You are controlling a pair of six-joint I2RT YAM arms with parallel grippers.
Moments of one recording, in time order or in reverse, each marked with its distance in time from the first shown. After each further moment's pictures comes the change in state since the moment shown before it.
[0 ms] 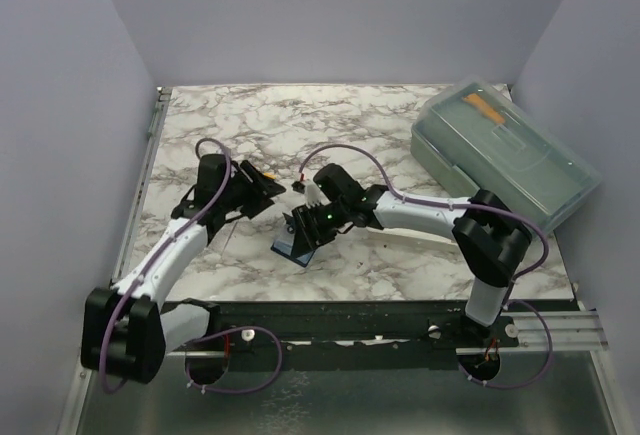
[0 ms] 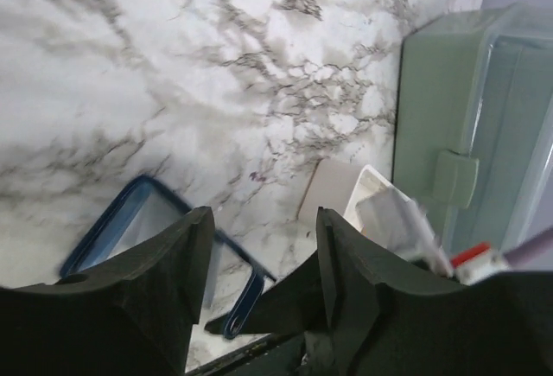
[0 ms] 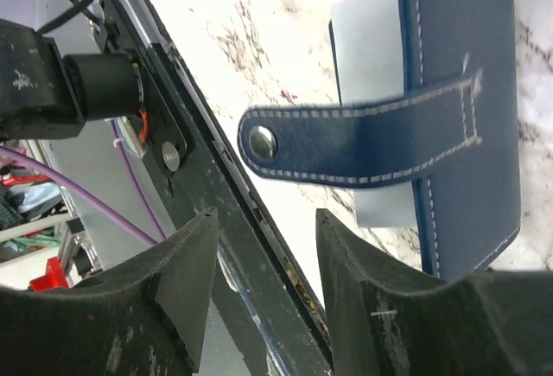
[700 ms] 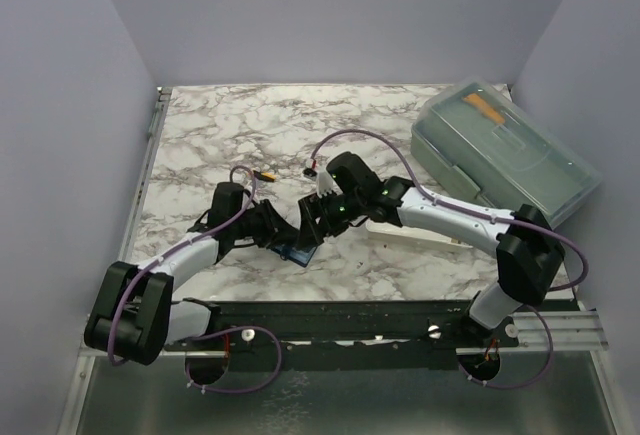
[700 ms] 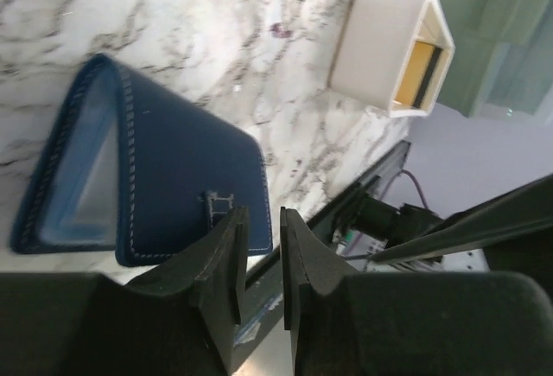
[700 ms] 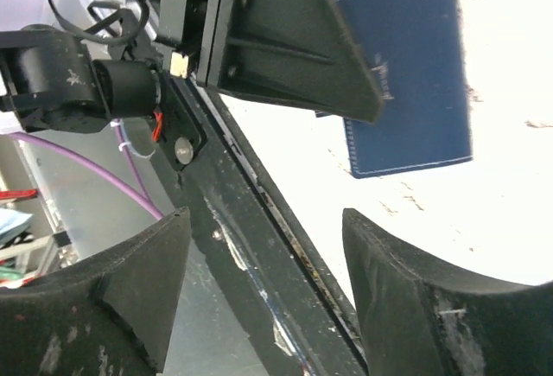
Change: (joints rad) left arm -0.042 0.238 -0.196 0.341 0.430 0.077; right arm -0.010 -0.187 -0.007 -0.142 0.094 -0.023
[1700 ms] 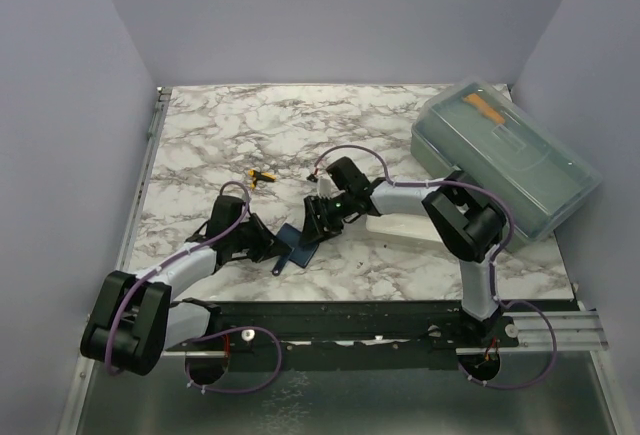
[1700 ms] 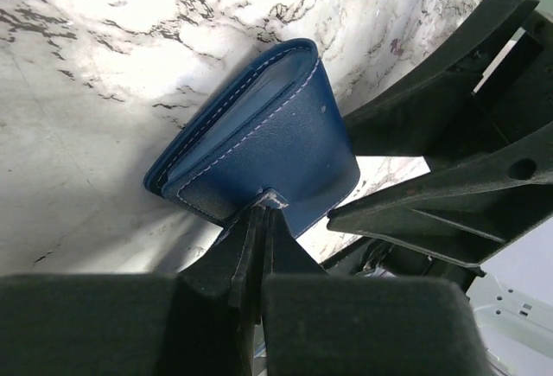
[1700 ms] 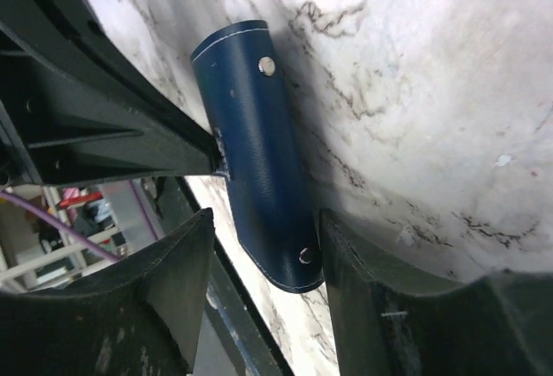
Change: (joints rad) left arm 0.002 -0.073 -0.103 -0.116 -0.198 -0.034; right arm -0.145 0.378 0.010 0.241 -0.236 0.062
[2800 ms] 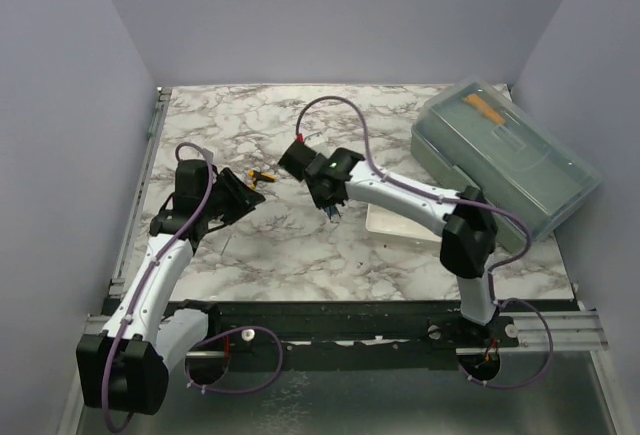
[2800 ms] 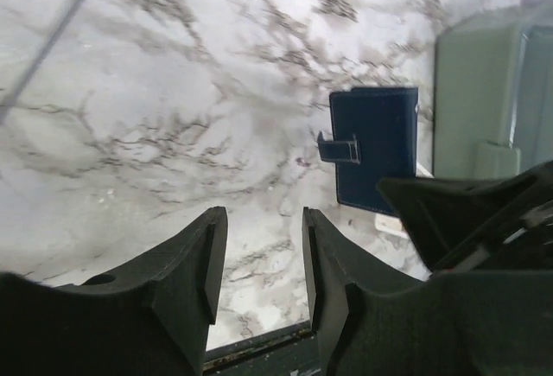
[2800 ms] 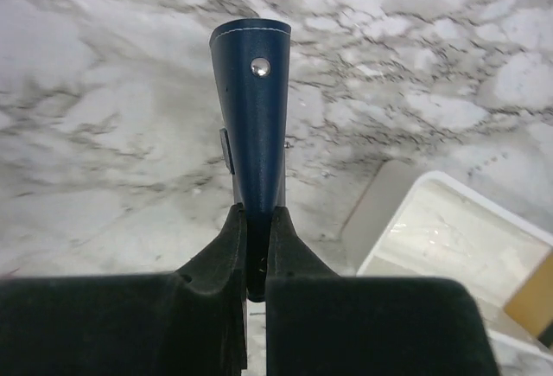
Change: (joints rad) left arm 0.132 -0.242 0.370 -0.384 -0.162 0.153; right arm 0.192 -0.087 0.563 -0.812 1.126 -0.032
